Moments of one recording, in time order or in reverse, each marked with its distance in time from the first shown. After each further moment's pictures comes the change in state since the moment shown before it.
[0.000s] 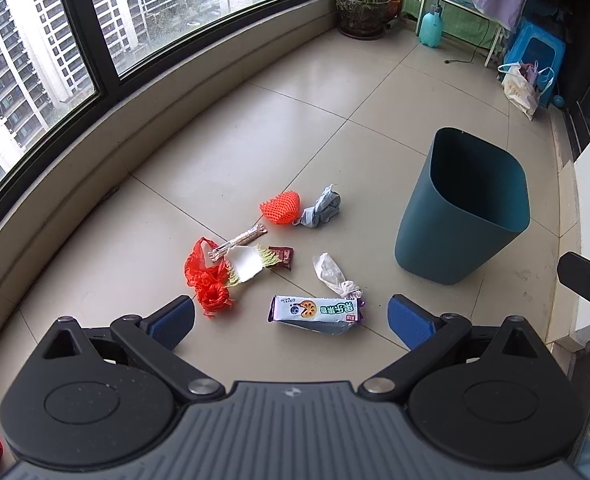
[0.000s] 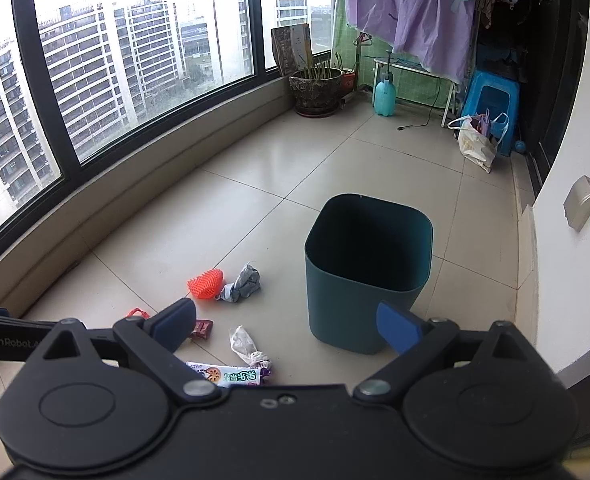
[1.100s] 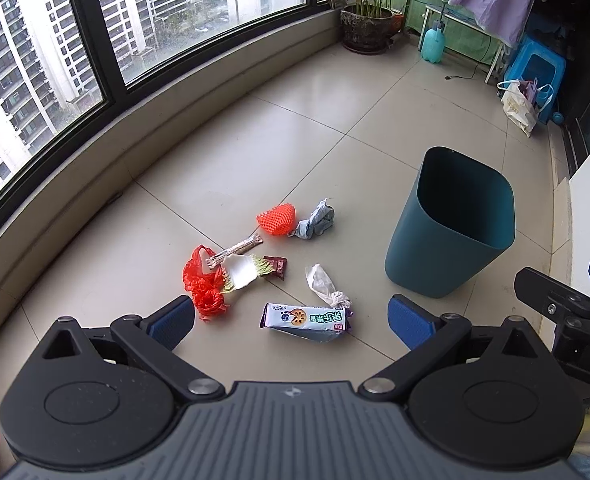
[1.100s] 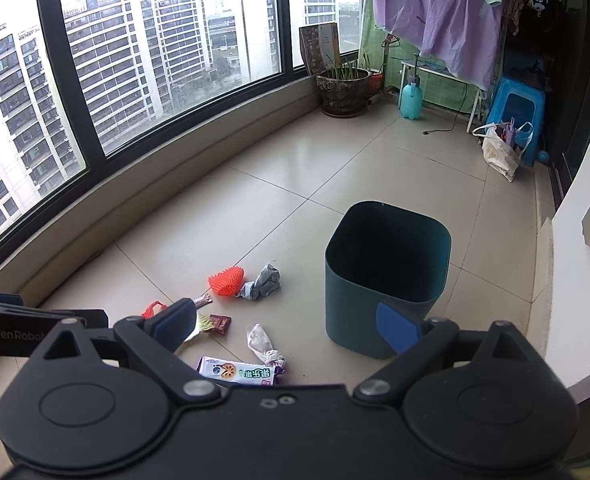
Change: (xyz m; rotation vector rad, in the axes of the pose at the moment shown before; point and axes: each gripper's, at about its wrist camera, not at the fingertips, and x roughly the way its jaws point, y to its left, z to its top) left arm -0.021 -0.014 -0.009 -0.029 -0.034 -0.001; right arm -0.023 0.004 0.016 -0.053 0.037 0.071
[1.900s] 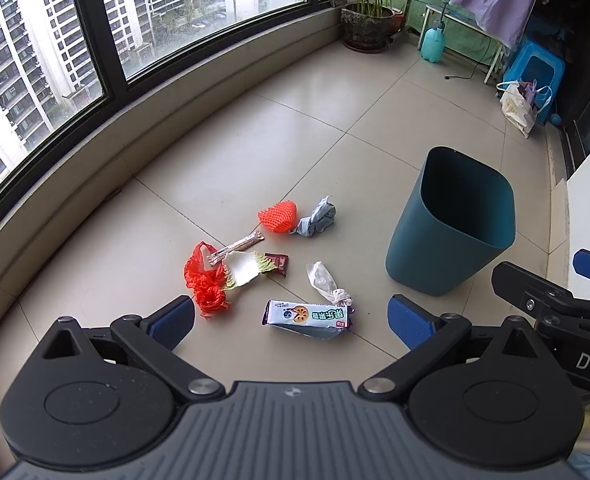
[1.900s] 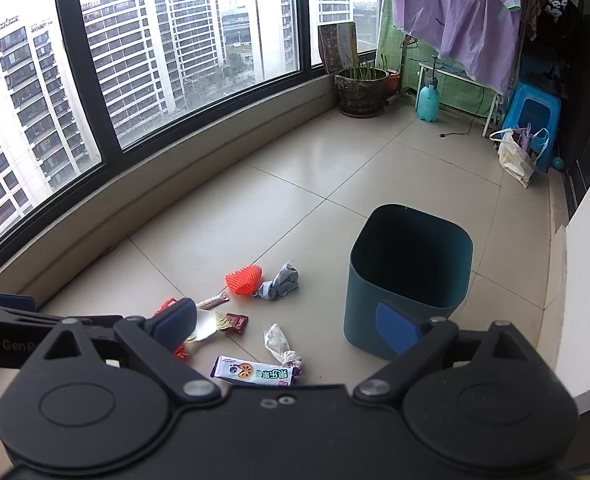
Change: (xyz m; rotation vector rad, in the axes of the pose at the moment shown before) left arm 0.000 0.015 -0.002 -0.007 0.009 -0.013; right arm 0.006 0.011 0.020 -0.027 0.016 0.028
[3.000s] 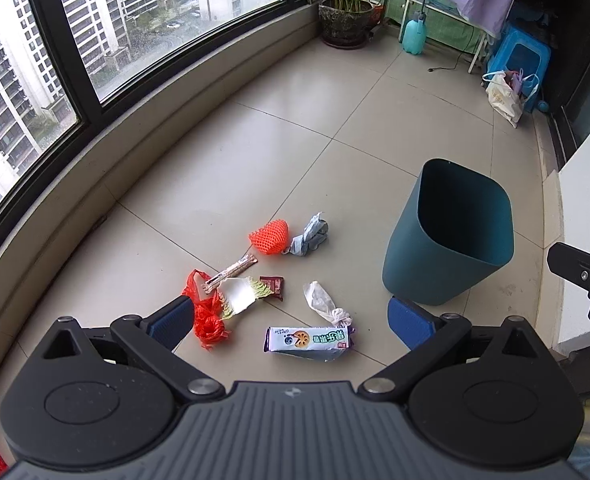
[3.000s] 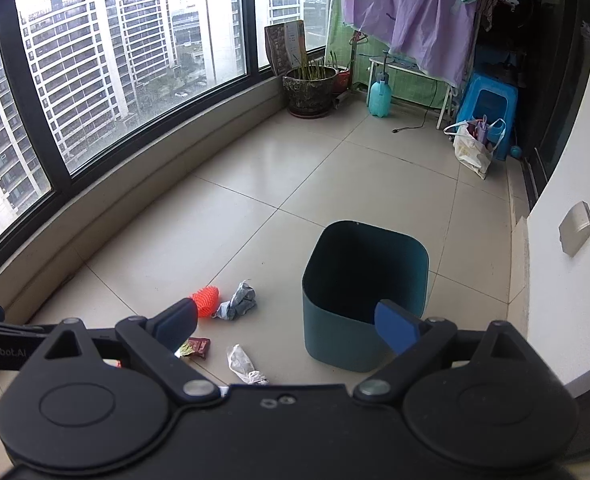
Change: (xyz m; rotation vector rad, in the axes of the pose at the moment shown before) left arm 0.024 0.002 0.072 0.072 0.019 -0.030; right arm 0.020 -0.031 0.056 0.070 0.016 -0.131
